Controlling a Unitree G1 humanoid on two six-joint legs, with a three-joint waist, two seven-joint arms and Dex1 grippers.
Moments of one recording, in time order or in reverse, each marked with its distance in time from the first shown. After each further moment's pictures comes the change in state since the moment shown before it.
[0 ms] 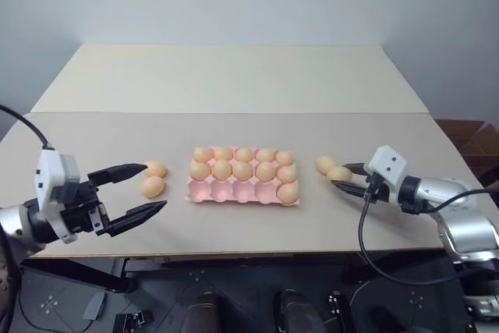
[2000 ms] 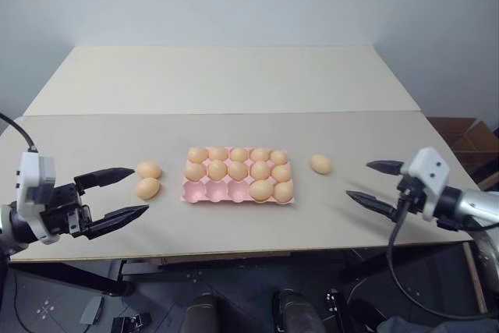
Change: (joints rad) left arm 0.011 0.016 0.048 0.176 0.017 -0.062 -0.178; right arm 0.115 -0.005 -0.175 -0.042 0.077 0.122 -0.006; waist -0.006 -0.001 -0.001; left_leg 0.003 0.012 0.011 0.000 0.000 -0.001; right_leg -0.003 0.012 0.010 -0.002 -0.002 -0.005
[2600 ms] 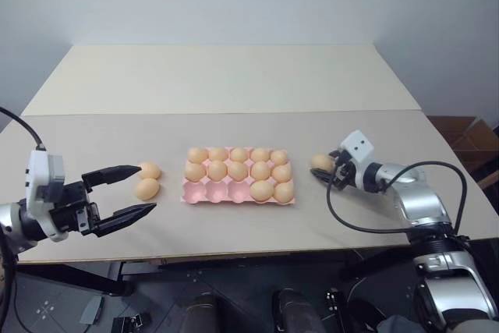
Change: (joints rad) left arm -0.009 -0.017 -0.022 -0.034 -0.001 0.000 0.035; right arm -0.433 0.249 0.286 0.631 -0.233 -0.090 -0.154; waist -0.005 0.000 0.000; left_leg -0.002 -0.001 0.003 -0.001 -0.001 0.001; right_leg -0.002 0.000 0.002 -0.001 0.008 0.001
